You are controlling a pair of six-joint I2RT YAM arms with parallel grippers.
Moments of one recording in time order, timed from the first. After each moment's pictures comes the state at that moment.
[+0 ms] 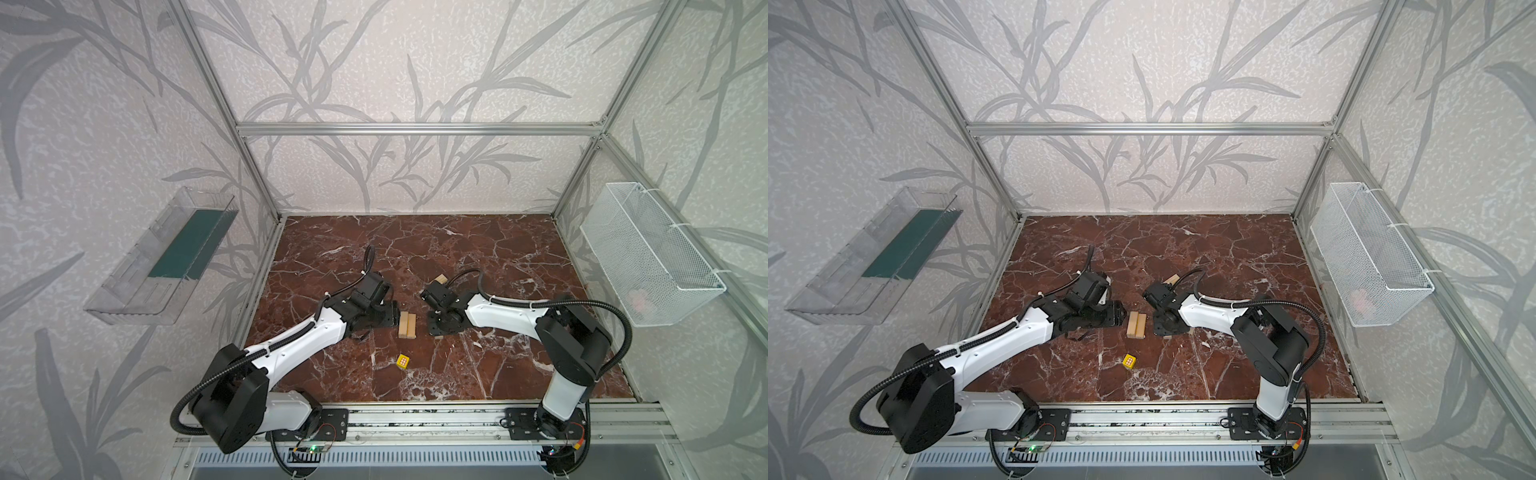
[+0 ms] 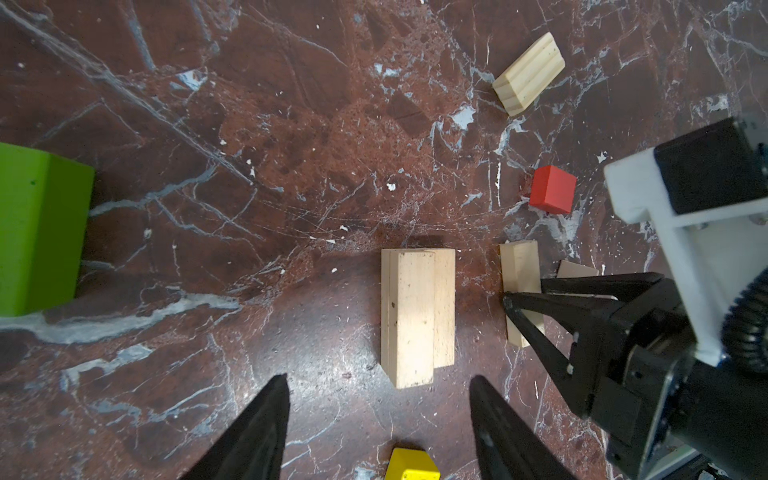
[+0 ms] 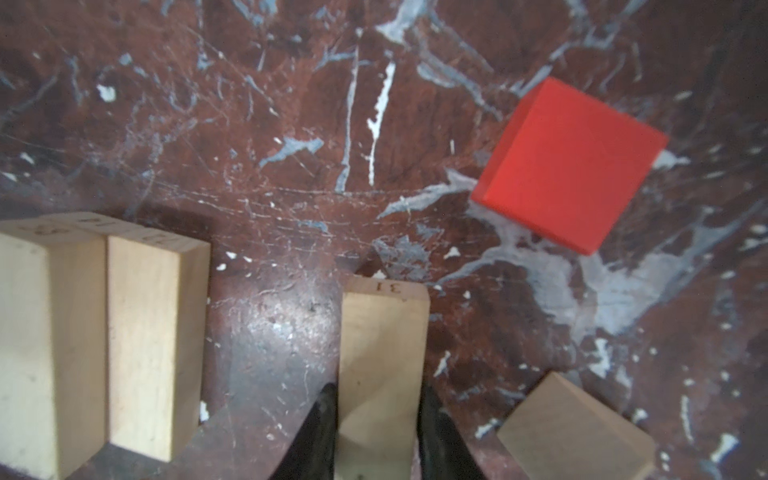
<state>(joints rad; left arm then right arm) -0.63 1.32 0.82 -0.49 0.03 -0.65 0.83 1.79 1.06 -0.54 0.09 0.70</state>
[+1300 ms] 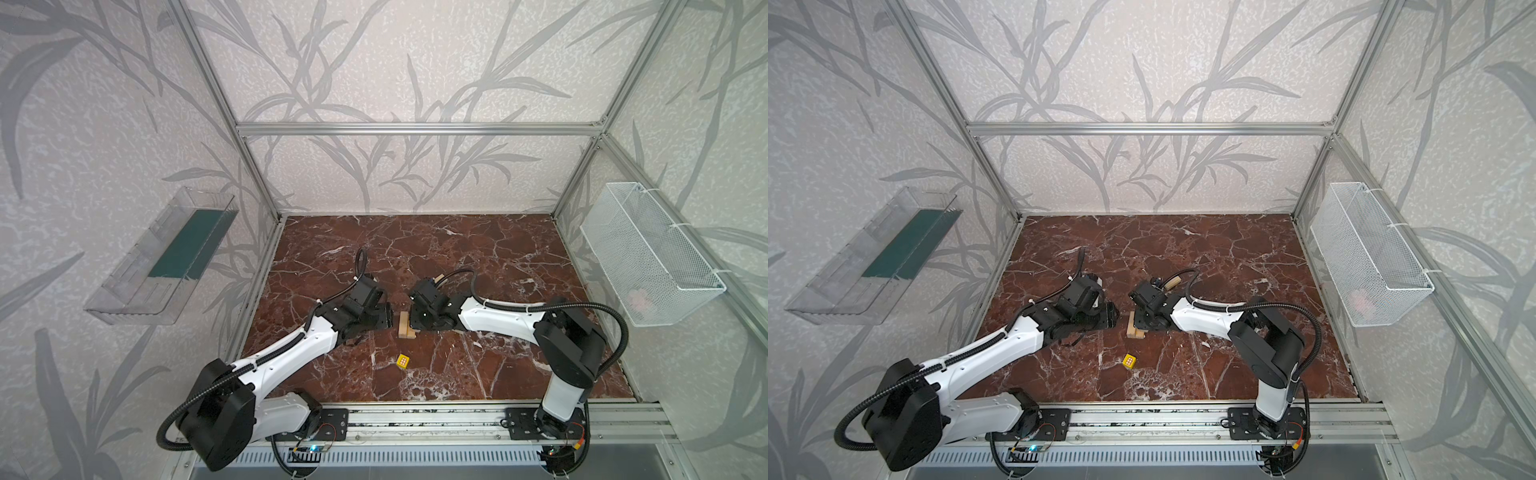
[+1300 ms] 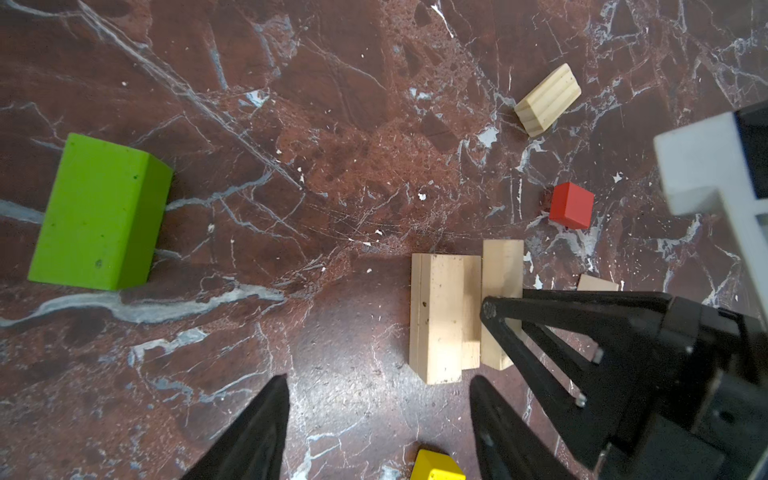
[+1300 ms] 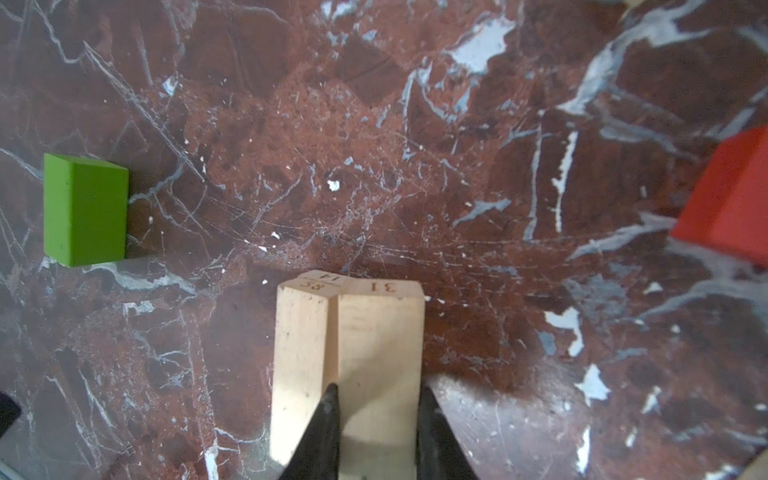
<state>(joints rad) -0.61 1.23 0.75 -0.48 -0.04 -0.67 0.91 1.80 1.10 -0.34 0.05 0.94</state>
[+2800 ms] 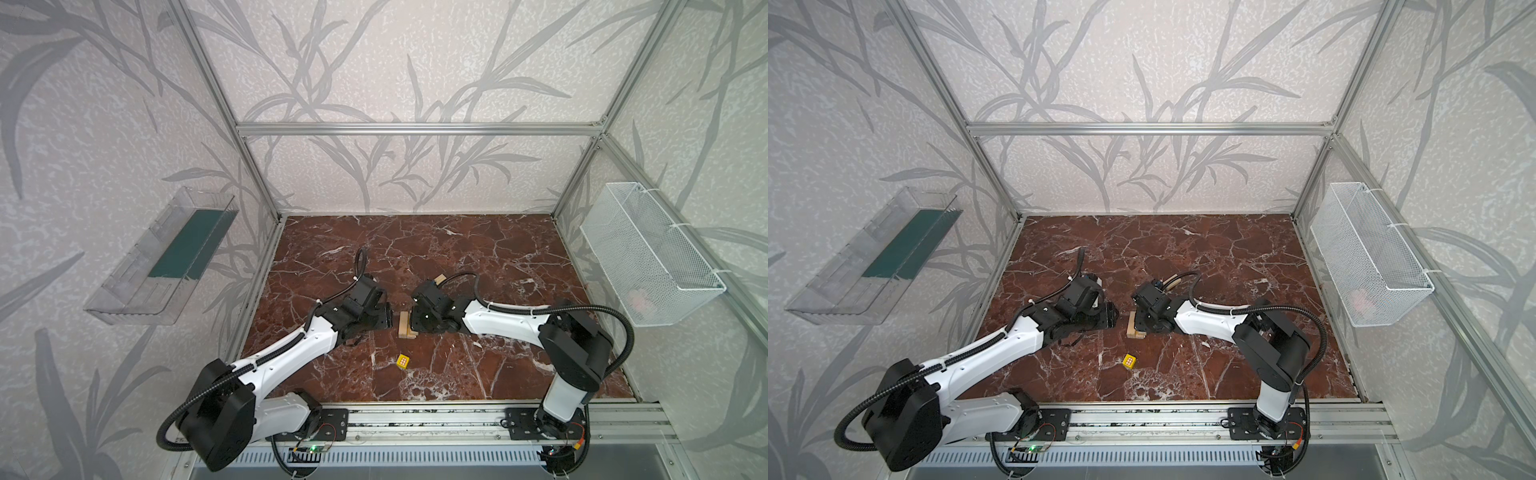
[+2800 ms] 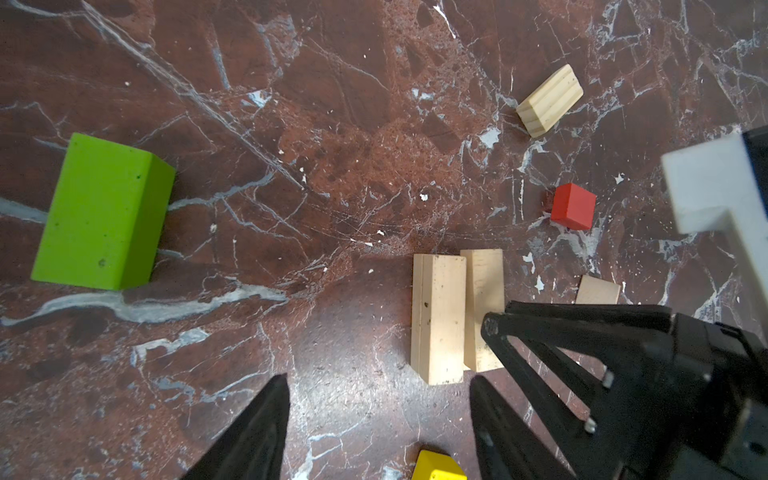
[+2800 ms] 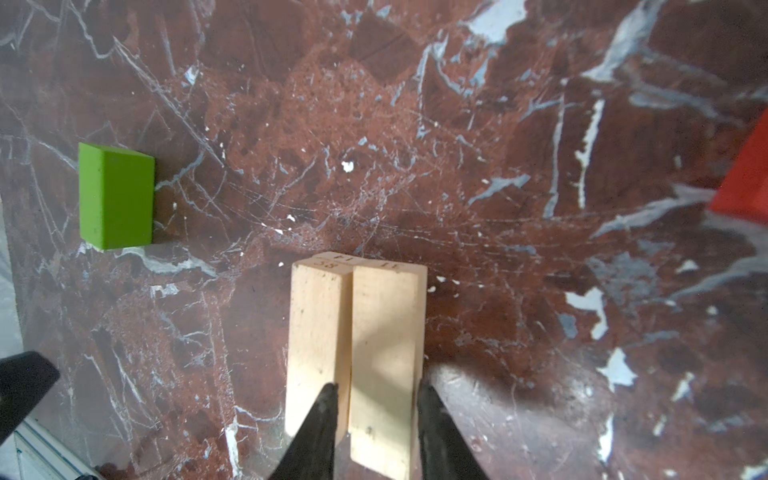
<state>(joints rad) -0.61 1.23 0.75 -0.48 -0.04 -0.67 0.91 1.76 1.05 -0.29 0.00 0.96</state>
